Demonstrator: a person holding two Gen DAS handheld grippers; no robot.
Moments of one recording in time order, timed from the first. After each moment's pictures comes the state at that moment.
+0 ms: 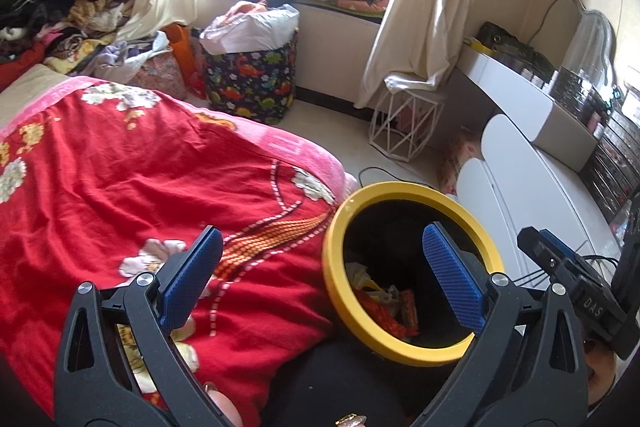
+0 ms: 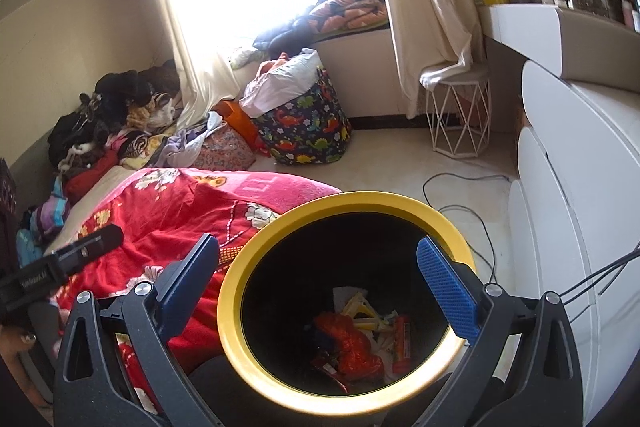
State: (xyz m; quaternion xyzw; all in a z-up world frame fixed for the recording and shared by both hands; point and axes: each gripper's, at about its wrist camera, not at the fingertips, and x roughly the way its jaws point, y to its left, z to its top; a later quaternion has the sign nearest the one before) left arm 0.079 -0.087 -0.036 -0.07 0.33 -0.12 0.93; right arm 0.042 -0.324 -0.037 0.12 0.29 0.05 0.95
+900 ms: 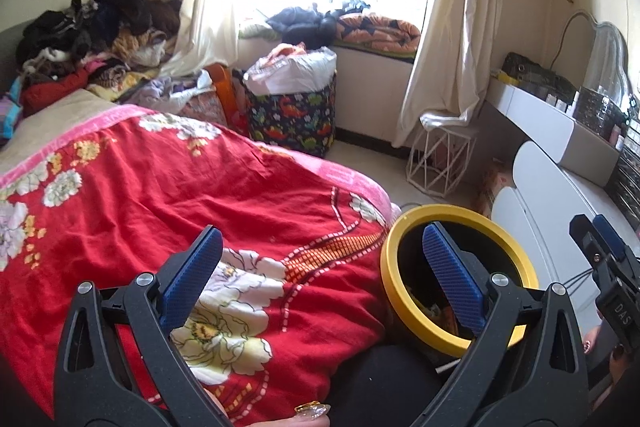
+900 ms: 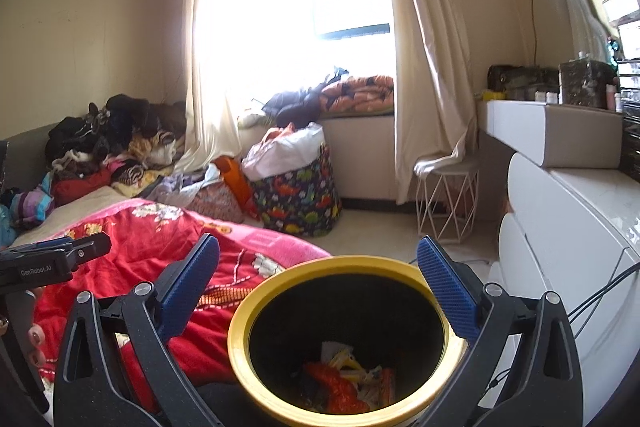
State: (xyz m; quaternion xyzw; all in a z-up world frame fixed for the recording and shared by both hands) left arm 0.030 -0.048 -0.029 -0.05 0.25 -0.05 0.97; right arm -0.017 -0.288 -0.025 0.04 0.13 0.02 0.99
